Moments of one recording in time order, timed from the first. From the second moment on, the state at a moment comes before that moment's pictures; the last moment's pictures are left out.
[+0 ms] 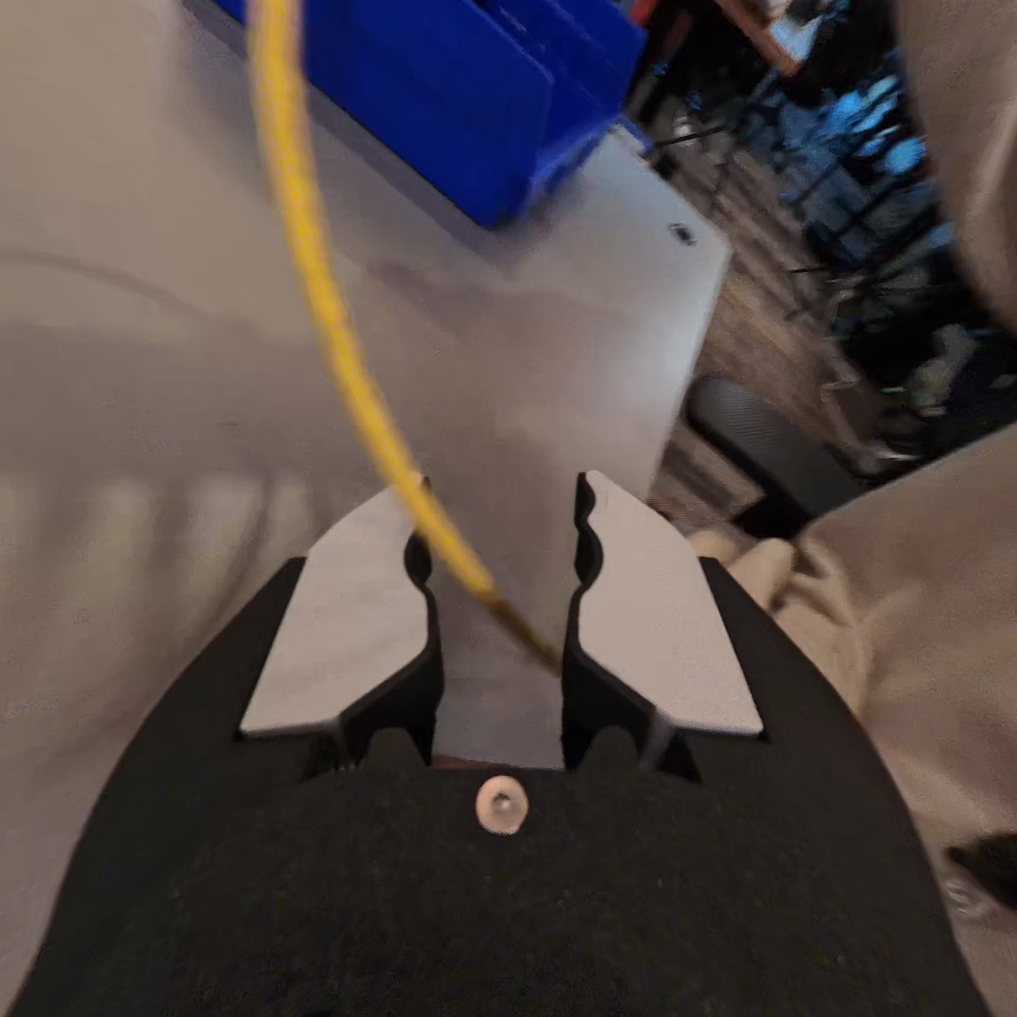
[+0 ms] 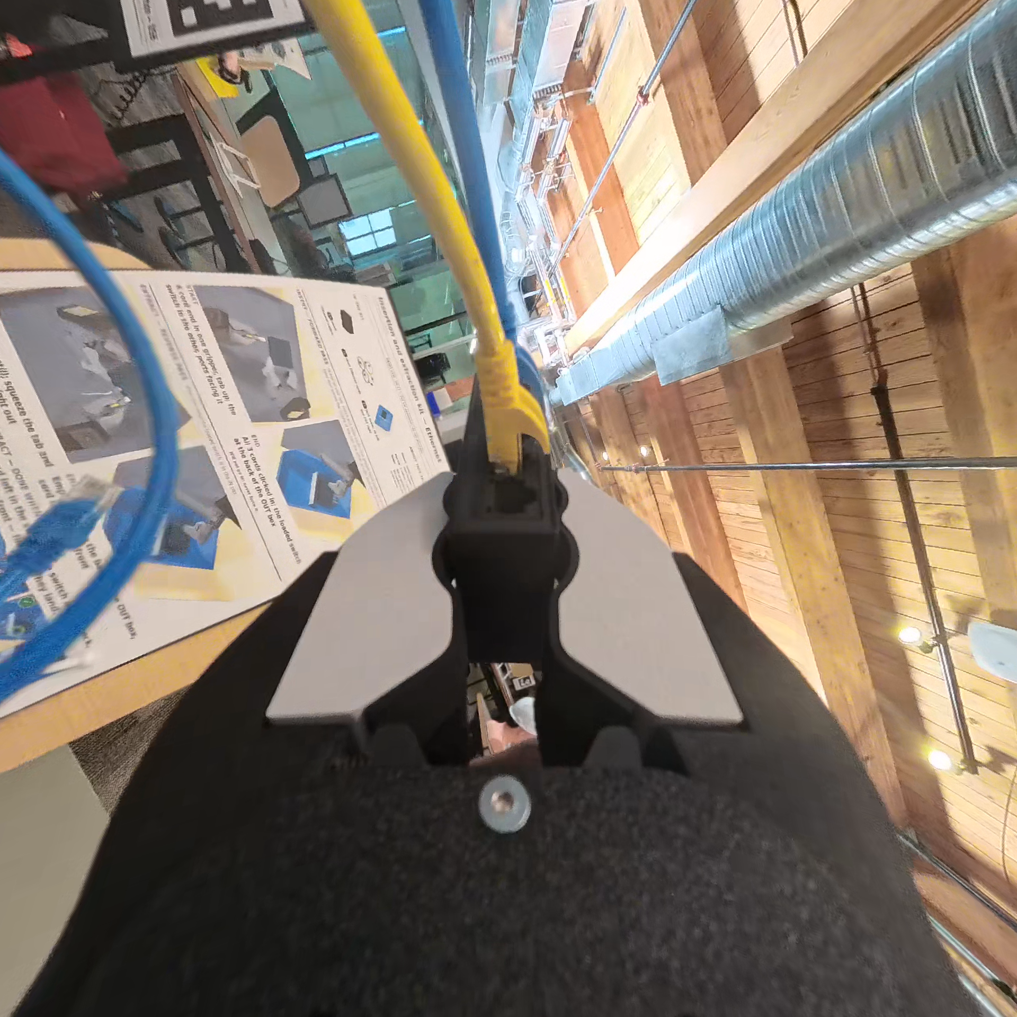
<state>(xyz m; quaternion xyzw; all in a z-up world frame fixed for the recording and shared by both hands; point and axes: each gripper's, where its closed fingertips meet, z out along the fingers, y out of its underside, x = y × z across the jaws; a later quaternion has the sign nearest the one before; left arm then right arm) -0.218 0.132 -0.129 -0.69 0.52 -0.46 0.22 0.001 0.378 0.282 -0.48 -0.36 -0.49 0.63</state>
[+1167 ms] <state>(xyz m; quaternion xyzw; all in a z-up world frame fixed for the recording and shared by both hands) -0.196 0.080 0.133 -0.41 0.57 -0.62 0.34 0.019 0.315 0.198 -0.52 -0.35 -0.50 0.60</state>
